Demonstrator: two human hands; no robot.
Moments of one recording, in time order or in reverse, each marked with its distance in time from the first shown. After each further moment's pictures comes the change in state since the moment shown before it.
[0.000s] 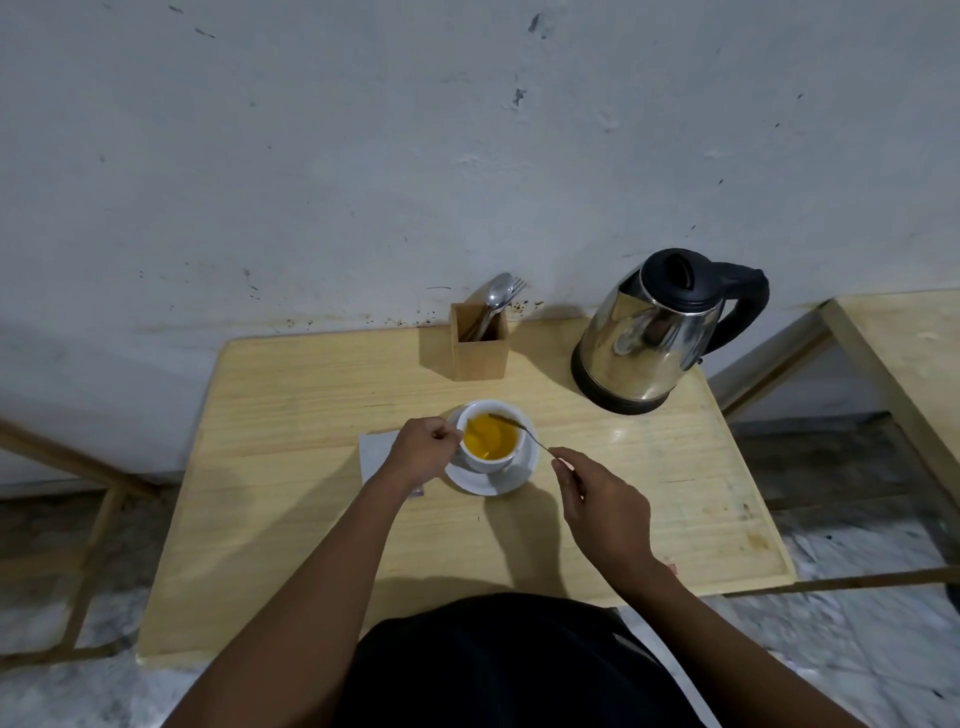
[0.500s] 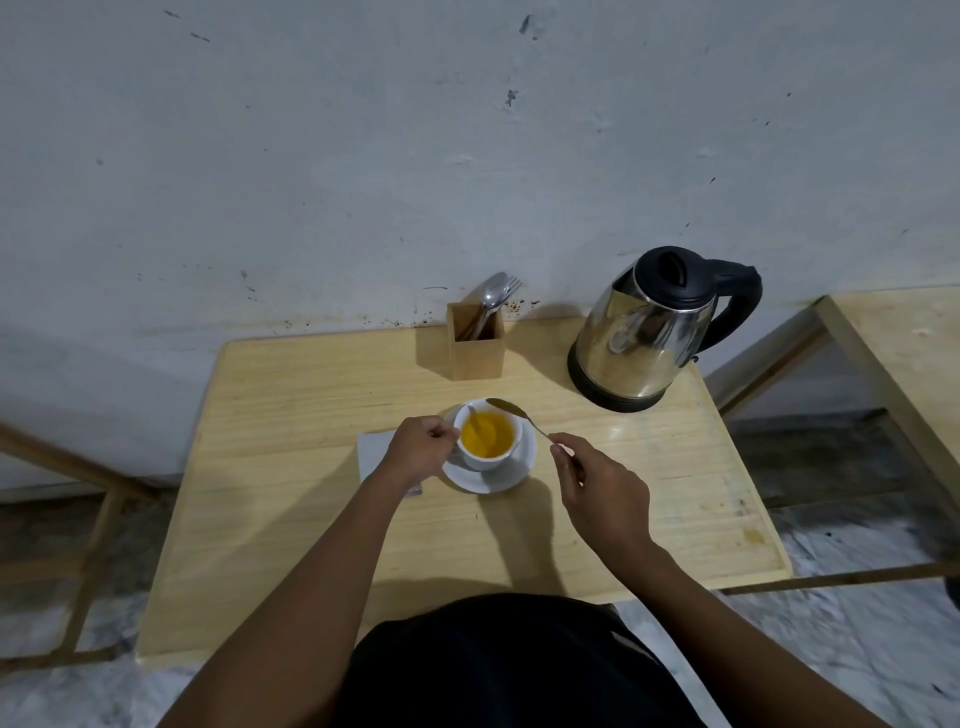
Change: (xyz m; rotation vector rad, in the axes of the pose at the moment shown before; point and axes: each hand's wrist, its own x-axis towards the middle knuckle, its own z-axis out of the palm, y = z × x) left_hand -0.002 0.002 0.000 -0.012 0.004 -0.001; right_hand 0.009 -0.006 -0.009 0.016 -0.033 0.028
